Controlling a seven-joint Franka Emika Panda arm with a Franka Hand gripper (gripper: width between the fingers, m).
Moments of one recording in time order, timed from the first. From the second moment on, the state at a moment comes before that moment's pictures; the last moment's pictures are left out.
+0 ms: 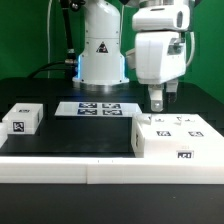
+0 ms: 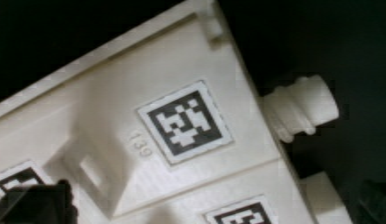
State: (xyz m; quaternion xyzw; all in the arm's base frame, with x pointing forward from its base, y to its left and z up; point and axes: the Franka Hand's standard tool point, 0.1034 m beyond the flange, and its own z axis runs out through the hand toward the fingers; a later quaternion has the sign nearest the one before) arm 0.535 0.079 0.075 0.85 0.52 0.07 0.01
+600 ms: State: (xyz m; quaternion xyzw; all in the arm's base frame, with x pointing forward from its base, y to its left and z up) arm 0.510 0.082 0.065 0.99 0.11 0.08 -0.04
